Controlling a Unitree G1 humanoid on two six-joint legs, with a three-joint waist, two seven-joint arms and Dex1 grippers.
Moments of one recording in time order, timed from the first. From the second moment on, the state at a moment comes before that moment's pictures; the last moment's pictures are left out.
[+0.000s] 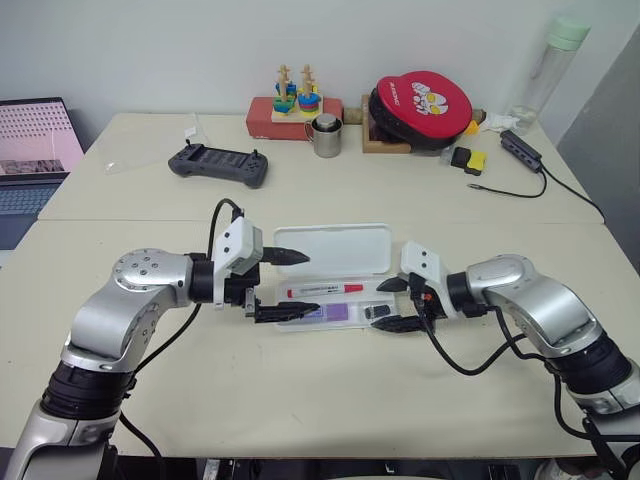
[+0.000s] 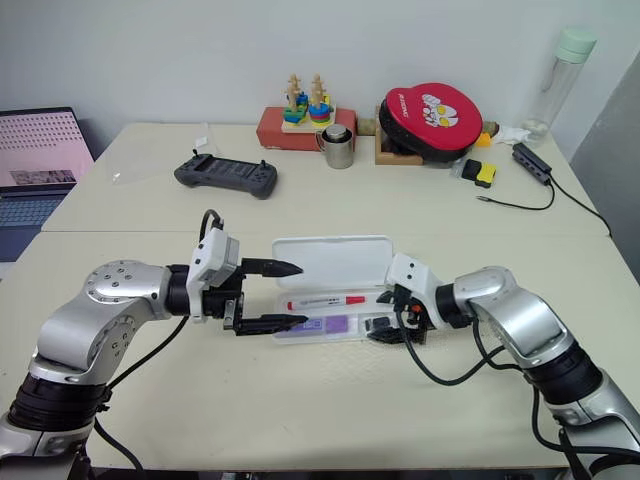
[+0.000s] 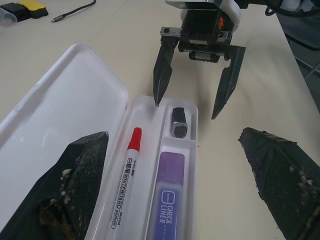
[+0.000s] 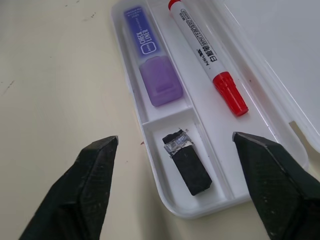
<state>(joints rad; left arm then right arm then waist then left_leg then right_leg) -0.37 0.78 -0.03 -0.27 -0.51 0.53 -1.16 -0.55 -0.71 0.36 -0.26 0.35 0.79 1.04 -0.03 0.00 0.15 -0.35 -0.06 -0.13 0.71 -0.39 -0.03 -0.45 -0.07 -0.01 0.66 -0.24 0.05</state>
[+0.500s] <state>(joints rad) -0.36 0.68 0.19 -0.28 -0.63 0.67 -0.86 -1.13 -0.40 0.22 0.54 0.20 0.60 0.81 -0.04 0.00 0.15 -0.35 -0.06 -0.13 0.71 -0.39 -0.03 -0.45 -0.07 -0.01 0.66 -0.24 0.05</state>
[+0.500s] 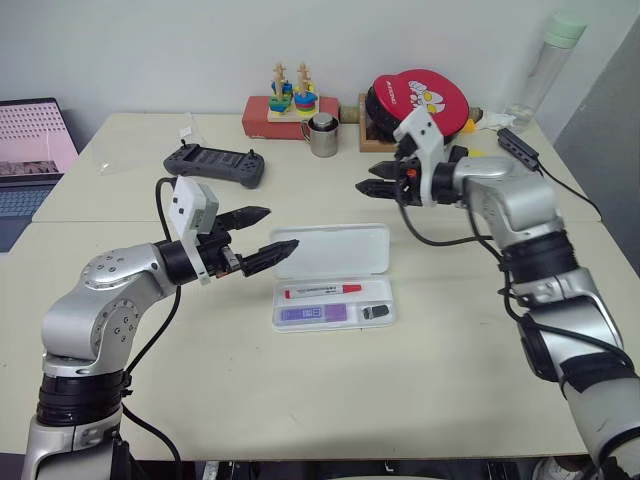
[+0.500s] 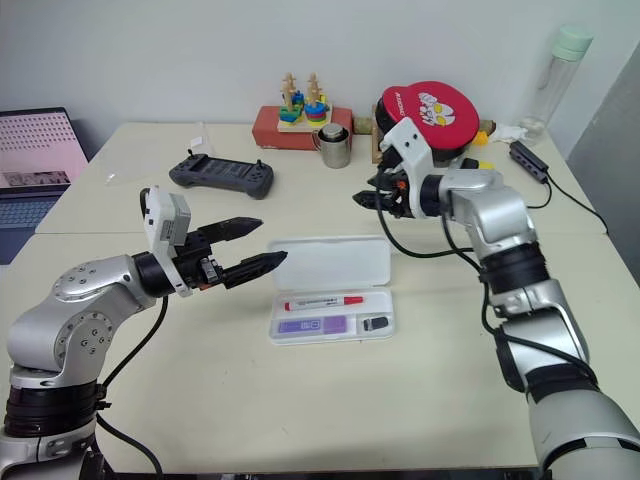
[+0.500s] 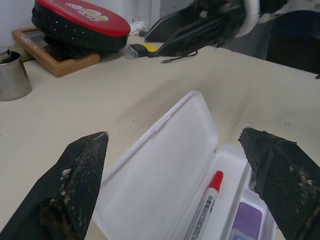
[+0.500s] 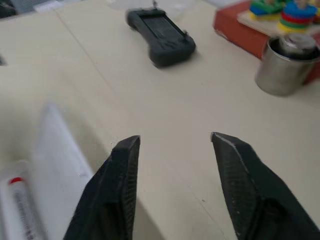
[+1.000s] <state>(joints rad) -0.28 0.74 0.24 -0.33 -0.67 0.69 -0.86 -1.14 -0.36 0.30 0.72 0.06 0.41 1.10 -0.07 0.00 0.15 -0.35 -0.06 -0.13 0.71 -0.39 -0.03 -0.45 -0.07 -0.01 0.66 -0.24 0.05</state>
